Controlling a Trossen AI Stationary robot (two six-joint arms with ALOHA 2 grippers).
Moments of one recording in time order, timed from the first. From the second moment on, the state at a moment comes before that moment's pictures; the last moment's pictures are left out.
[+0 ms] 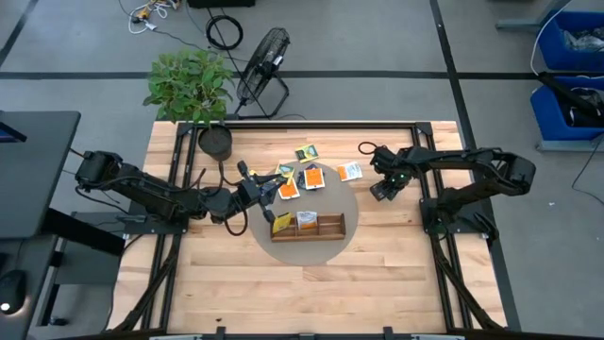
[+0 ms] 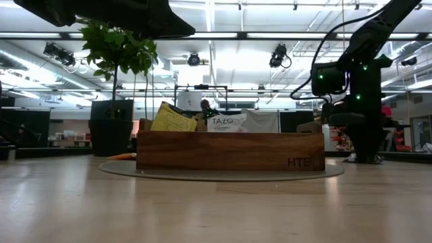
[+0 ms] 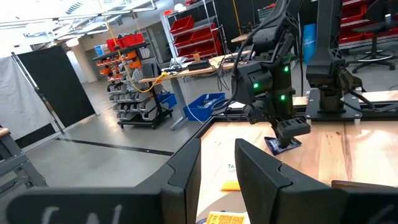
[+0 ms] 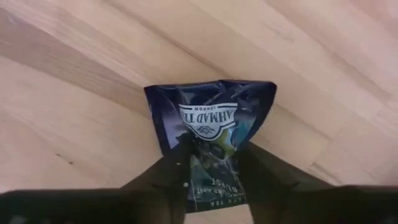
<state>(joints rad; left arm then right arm) -0.21 1.31 0.57 0.77 -0.78 0.25 -0.54 1.36 0.57 -0.72 0.01 0.47</state>
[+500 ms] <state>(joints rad) -0.21 1.31 0.57 0.77 -0.78 0.25 -0.51 1.36 0.81 -0.79 0.03 0.41</state>
